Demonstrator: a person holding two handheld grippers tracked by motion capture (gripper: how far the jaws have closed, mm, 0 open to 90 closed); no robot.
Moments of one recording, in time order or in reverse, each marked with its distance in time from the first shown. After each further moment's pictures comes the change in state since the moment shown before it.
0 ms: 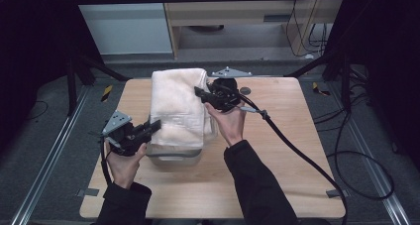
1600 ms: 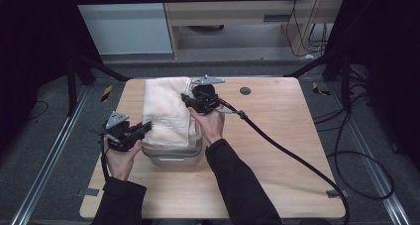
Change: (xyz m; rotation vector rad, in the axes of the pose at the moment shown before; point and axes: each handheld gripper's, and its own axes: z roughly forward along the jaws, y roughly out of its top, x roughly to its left) left arm 0.049 -0.029 0.031 0.105 0.120 -0.043; right arm 0.005 -0.032 0.075 0.061 -0.026 -0.013
